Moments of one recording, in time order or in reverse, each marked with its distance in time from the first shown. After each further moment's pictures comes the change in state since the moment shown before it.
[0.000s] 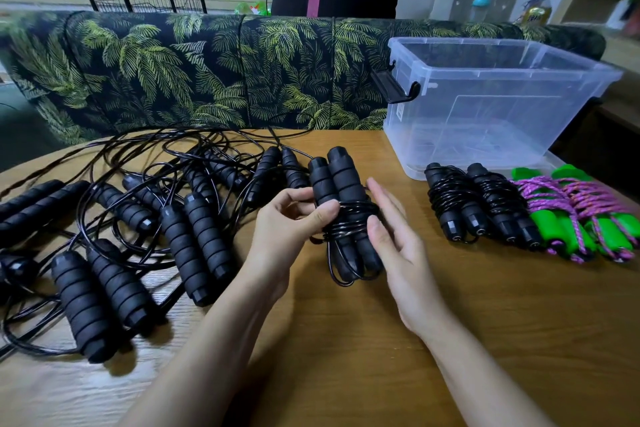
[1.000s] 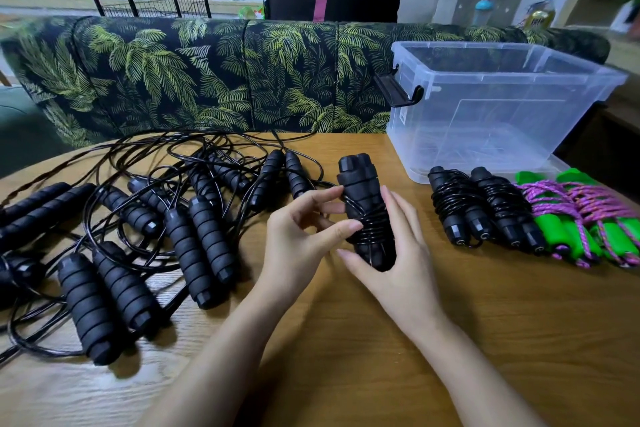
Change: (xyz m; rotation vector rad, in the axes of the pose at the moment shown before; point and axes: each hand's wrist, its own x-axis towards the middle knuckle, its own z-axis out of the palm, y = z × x) left_hand -0.011 0.003 0.009 0.232 -0.022 0.312; right_hand 0.000 0.009 0.001 -0.535 0.120 -0.112
